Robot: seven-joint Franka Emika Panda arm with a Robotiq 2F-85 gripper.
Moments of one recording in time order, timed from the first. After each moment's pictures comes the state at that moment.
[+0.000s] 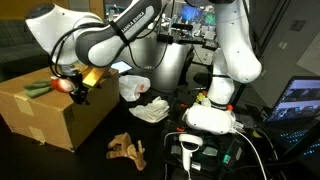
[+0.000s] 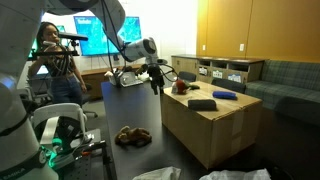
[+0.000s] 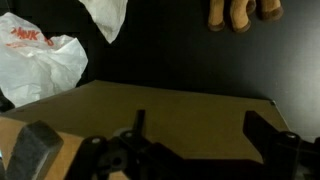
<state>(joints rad) 0.43 0.48 0.15 -1.76 -0.46 2.01 0.75</state>
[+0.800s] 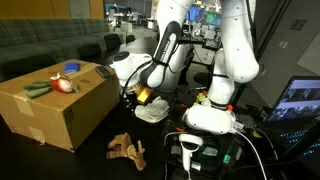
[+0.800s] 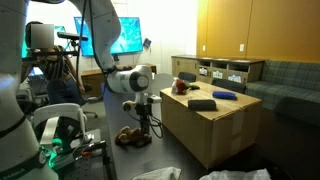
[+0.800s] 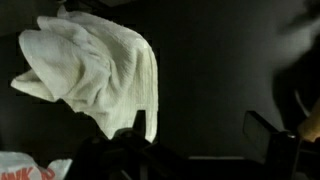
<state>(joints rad) 0.28 0.35 0.03 -2.46 -0.41 2.55 0.81</state>
